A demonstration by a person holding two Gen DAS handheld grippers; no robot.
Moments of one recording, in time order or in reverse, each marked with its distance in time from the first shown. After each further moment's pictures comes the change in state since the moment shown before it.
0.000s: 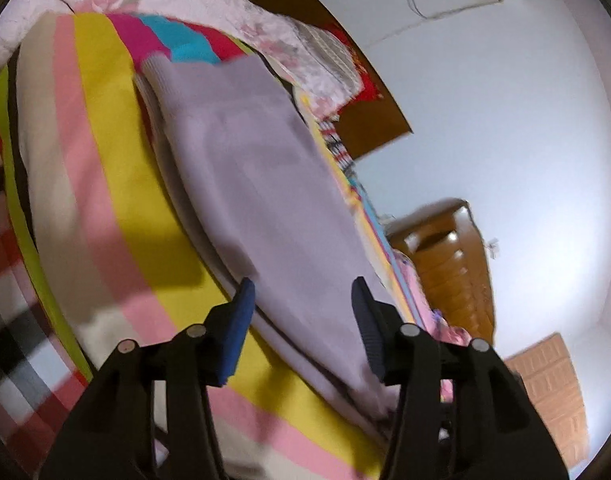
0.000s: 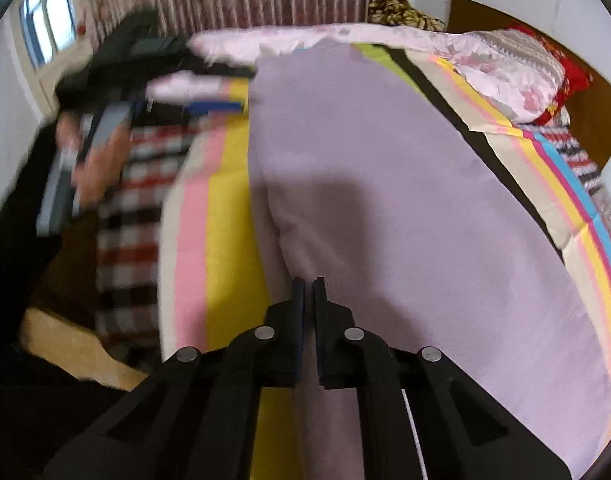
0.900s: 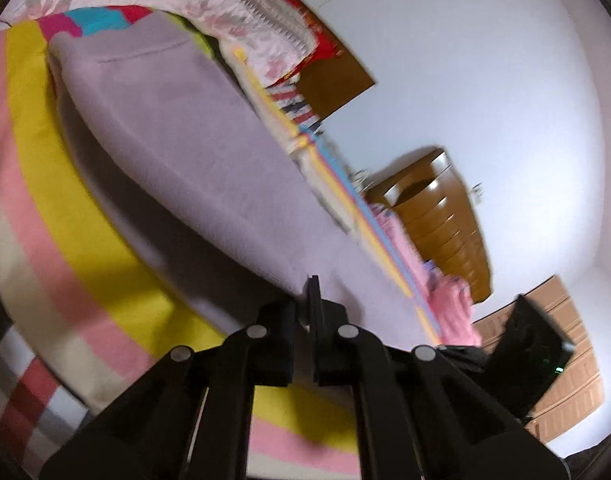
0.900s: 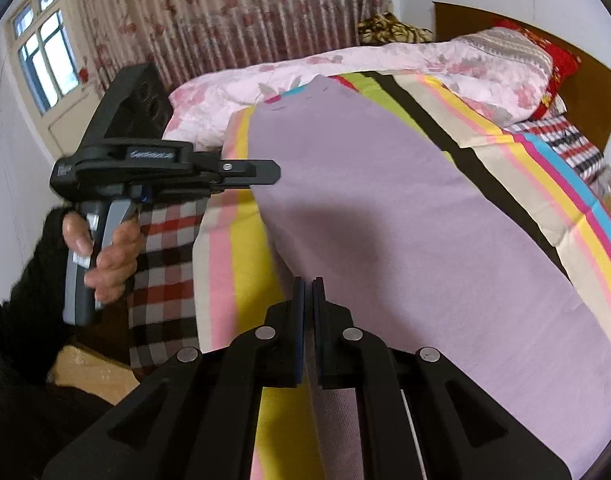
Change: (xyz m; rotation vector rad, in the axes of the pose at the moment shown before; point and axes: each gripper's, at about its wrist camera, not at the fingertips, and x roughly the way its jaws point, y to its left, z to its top) left arm 0.031 -0.047 -0.037 0.146 0.123 -0.023; right arm -0.027 0.004 0.004 0.055 -0.071 0.045
